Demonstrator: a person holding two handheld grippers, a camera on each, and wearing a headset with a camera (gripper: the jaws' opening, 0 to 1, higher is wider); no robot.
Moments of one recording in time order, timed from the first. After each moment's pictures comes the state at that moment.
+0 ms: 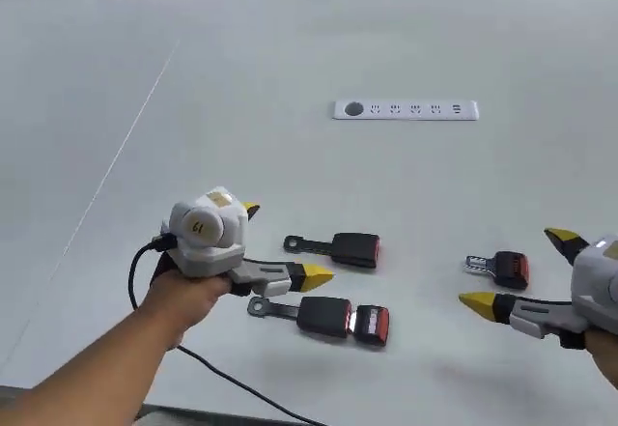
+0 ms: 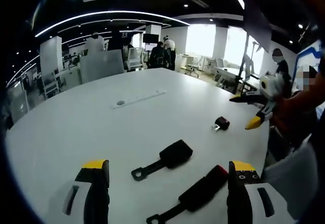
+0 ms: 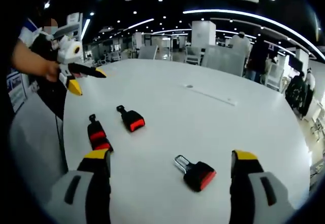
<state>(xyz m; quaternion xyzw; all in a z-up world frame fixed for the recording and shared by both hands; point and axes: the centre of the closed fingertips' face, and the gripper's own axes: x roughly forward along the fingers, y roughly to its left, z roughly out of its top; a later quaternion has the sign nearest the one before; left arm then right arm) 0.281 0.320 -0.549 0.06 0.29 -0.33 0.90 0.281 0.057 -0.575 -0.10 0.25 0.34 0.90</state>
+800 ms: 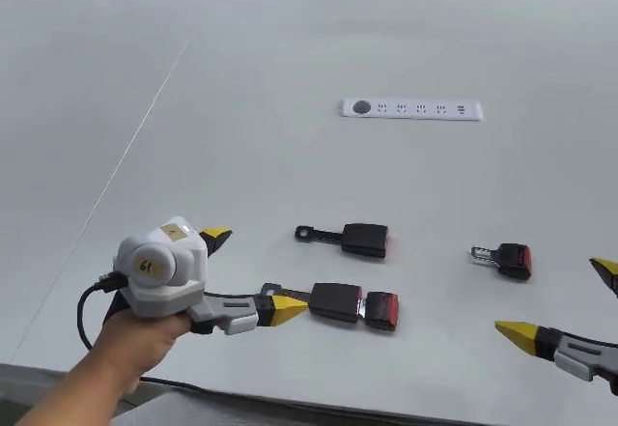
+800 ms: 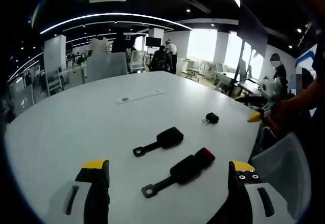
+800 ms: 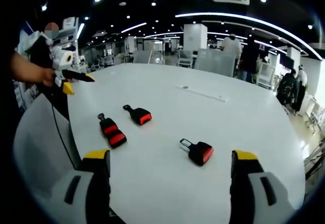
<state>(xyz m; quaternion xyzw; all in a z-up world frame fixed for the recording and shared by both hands) 0.215 0.362 -0.537 0.04 0.28 -0.33 0.90 0.218 0.034 -0.560 -0.09 0.24 0.31 0.92</state>
